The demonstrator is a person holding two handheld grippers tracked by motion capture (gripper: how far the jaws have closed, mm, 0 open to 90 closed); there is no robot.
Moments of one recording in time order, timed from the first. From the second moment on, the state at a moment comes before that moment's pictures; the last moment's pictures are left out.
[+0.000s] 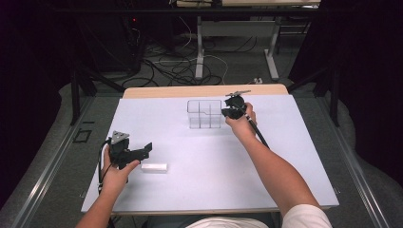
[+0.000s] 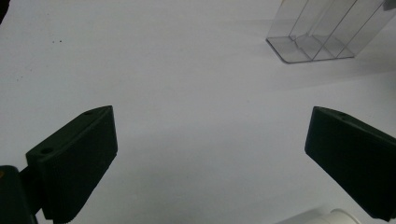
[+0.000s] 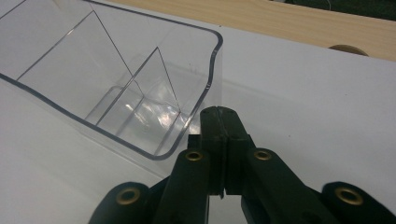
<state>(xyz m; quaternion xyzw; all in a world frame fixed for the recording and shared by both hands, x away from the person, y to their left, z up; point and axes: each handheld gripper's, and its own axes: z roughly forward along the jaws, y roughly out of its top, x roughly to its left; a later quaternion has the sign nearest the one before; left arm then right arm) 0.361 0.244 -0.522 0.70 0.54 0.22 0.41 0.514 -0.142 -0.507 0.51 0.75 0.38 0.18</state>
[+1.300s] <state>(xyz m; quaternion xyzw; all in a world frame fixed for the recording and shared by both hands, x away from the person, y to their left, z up) 0.363 0.247 -0.525 0.71 0.53 0.22 0.40 0.424 -0.183 -0.488 0.39 0.77 0.47 0.17</state>
